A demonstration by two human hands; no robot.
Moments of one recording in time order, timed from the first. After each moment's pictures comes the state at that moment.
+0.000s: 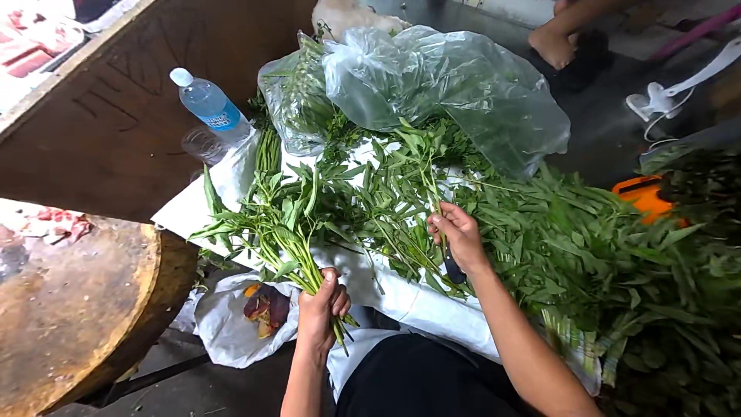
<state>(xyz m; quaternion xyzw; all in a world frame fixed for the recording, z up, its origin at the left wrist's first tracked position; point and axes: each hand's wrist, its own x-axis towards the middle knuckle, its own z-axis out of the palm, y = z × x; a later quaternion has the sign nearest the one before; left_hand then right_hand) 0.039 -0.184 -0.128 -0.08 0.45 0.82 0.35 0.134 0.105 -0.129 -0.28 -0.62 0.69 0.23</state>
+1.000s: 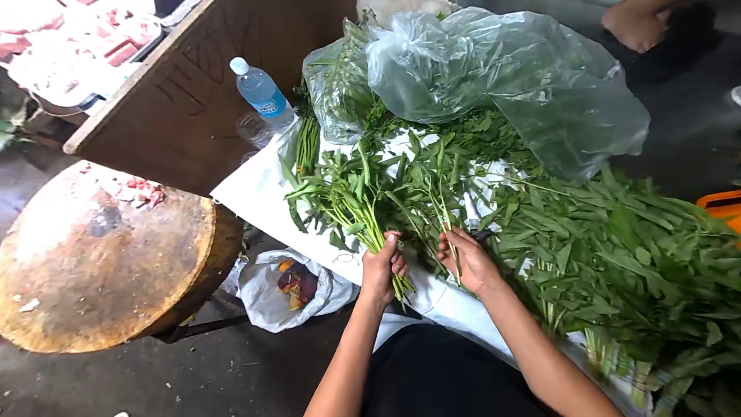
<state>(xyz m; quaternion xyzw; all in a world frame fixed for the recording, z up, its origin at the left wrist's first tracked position) 0.034 -0.114 -0.134 -0.11 0.43 0.81 0.38 0.130 0.057 -0.143 -0.40 -0.34 0.85 0.08</state>
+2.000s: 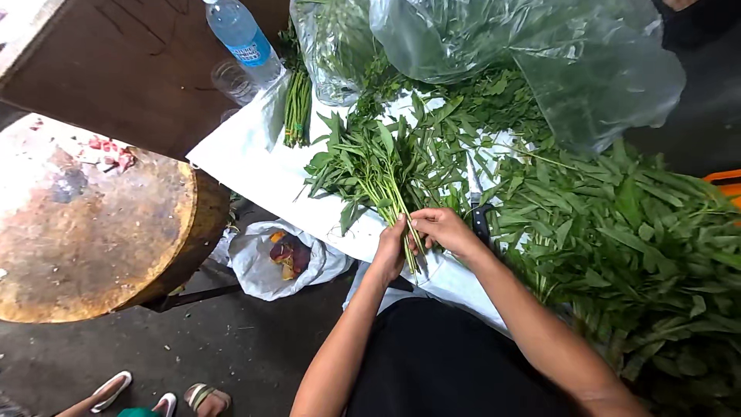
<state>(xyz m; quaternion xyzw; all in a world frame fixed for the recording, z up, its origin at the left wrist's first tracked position) 0.052 -0.101 -0.180 -0.14 0.46 0.72 0.49 0.100 0.039 -0.126 -0.32 -0.64 0.68 -0.17</state>
